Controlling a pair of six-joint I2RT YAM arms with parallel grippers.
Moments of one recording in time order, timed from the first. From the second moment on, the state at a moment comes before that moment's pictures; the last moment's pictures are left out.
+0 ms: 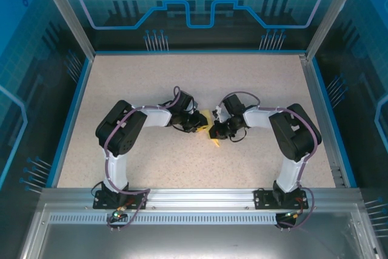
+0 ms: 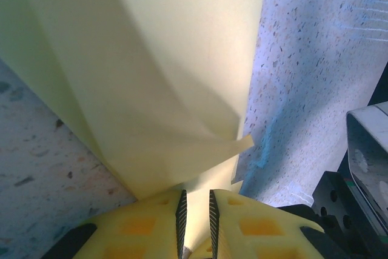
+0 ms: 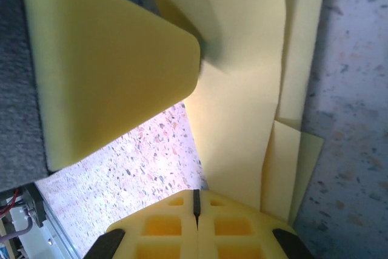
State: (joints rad) left arm -0.53 1.98 1.06 -0.03 0.55 -1.00; right arm 0.47 1.83 0.92 -0.33 -0.64 0.39
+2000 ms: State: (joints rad) left arm -0.53 1.98 1.10 -0.12 0.54 -0.97; right arm 0.43 1.82 0.82 -0.15 -0.71 0.45
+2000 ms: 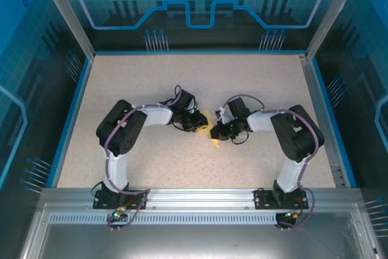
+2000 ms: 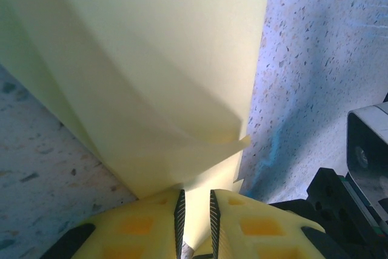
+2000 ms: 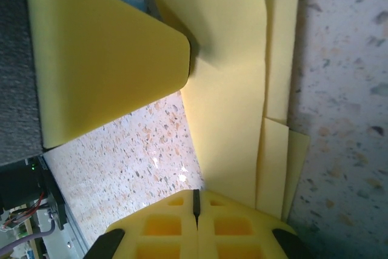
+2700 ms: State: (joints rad) left arm -0.46 2.01 1.15 -0.13 0.53 -0.87; right arm 0.43 1.82 0.81 -0.13 -0.72 0.45
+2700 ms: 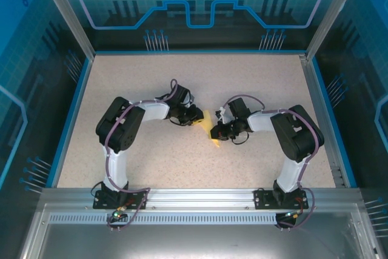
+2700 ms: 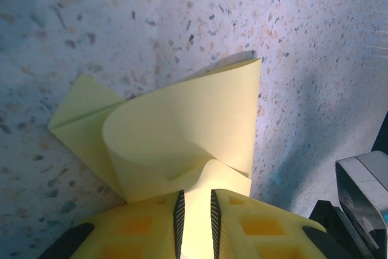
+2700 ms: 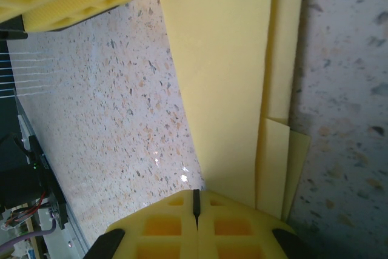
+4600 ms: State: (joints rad) left arm -0.51 2.01 1.15 -0.06 0.45 -0.88; right arm 0.43 1.82 0.81 -0.13 -0.73 0.44
